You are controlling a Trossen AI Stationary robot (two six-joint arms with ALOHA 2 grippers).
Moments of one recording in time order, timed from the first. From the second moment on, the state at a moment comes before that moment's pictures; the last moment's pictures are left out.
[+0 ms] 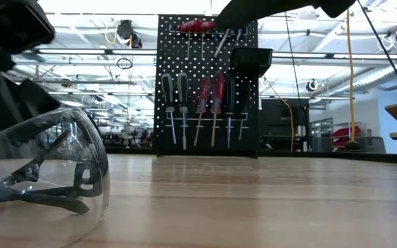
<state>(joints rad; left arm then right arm) -0.77 1.69 0.58 0.39 -0.45 -0.67 0.71 2.16 1.75 -0.67 0.99 1.16</state>
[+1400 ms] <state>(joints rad) -0.71 1.76 0.61 0.38 -0.42 -0.64 0.70 2.16 1.75 -0.69 1.00 1.14</state>
